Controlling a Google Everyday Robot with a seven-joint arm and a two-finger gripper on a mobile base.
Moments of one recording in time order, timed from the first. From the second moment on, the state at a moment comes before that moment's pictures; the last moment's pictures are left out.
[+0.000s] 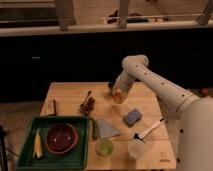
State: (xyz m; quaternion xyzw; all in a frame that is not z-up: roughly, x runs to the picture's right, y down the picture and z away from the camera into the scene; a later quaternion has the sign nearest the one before) arm 0.083 0.041 0.858 -0.24 -0.25 -0.33 0.88
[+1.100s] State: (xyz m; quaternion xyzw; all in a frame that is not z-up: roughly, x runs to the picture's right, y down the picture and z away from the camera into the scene) arm 0.066 0.067 0.861 -0.27 -0.29 -0.36 0.84
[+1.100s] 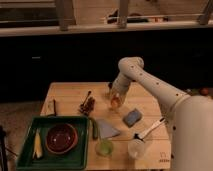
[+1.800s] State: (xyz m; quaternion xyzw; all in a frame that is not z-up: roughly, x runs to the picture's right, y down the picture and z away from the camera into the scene) arm 0.060 0.091 0.867 -0.29 -0.30 -0.37 0.83
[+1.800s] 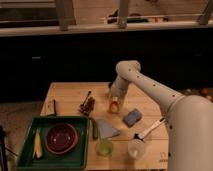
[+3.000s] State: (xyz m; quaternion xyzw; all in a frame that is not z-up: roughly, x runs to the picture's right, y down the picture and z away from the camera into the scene) arm 0.055 0.102 0.874 -0.31 -0.31 -0.38 0.82
